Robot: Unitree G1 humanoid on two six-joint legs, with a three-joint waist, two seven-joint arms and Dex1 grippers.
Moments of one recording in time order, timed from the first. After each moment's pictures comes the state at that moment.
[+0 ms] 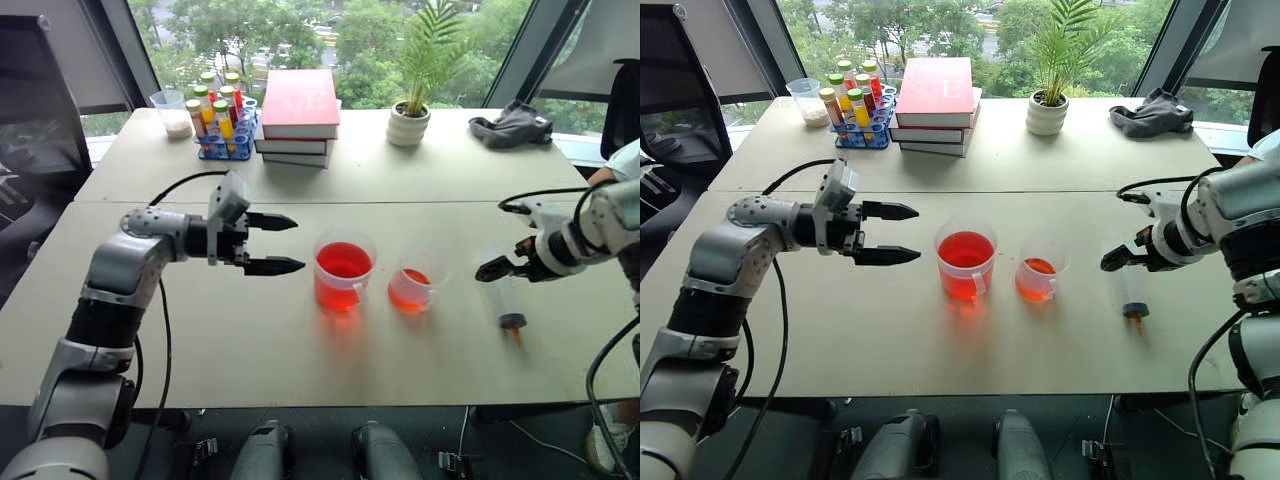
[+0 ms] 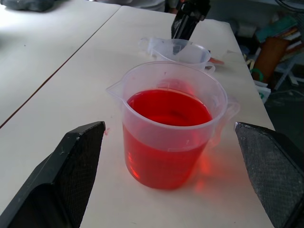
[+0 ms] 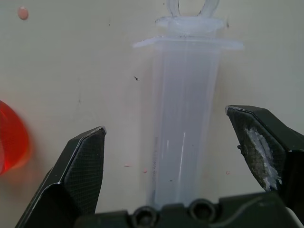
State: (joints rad) left arm -0.71 0.64 -0.08 0.06 -0.47 0.53 -1.28; right arm -1.06 -1.03 0.49 0.54 0.58 1.47 0.64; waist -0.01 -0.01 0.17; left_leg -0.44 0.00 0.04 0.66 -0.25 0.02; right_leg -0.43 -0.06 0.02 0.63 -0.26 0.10
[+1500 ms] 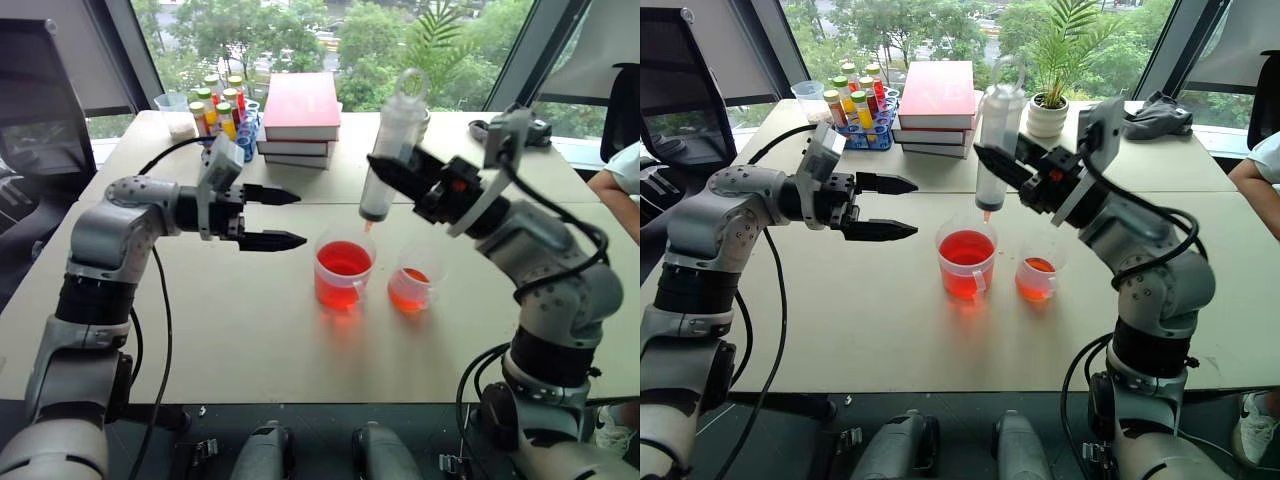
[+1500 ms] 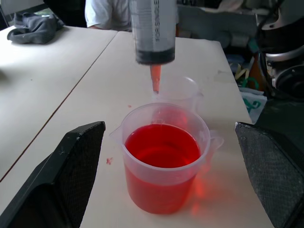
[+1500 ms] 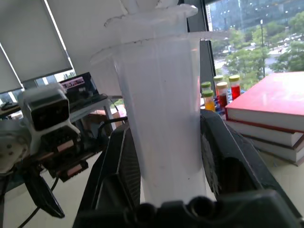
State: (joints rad) left arm -0.86 0.67 -0.05 0.09 -0.52 0.62 -1.33; right arm -0.59 -0.30 -0.22 -0.43 0.57 0.79 0.63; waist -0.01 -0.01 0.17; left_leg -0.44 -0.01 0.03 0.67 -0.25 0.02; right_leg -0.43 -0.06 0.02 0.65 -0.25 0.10
